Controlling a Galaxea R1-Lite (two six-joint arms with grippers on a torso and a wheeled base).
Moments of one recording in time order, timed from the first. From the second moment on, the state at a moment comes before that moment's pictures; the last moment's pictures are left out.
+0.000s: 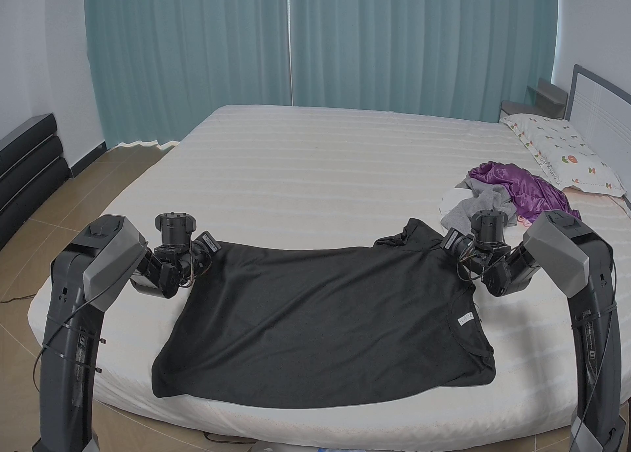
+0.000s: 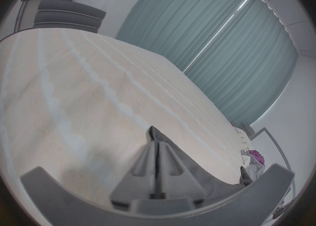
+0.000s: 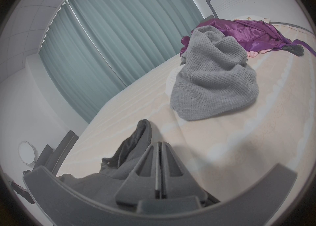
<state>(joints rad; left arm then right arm) -0.07 2.66 -1.54 -0.69 0.01 -0.73 0.11 2.64 -1.43 -0.83 -0.02 0.60</state>
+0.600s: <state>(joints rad) -0.05 2.65 -1.58 -0.79 0.06 -0.73 0.09 2.65 -1.53 -0.91 -0.08 0.61</state>
